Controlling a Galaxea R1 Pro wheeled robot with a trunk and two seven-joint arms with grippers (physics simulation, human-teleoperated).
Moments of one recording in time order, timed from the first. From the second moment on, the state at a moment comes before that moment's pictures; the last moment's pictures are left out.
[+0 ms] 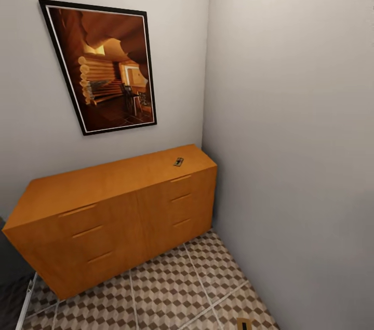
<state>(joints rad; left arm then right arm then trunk) -0.22 -0.03 -0.47 0.07 0.22 -0.64 0.05 -0.18 0.08 0.22 -0.05 0.10 -0.82 -0.37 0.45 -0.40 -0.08</state>
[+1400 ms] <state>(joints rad) -0.22 -0.04 -0.47 -0.05 0.22 -0.32 0.07 -0.18 0.08 0.22 -0.05 0.10 -0.81 -0.37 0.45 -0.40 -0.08</state>
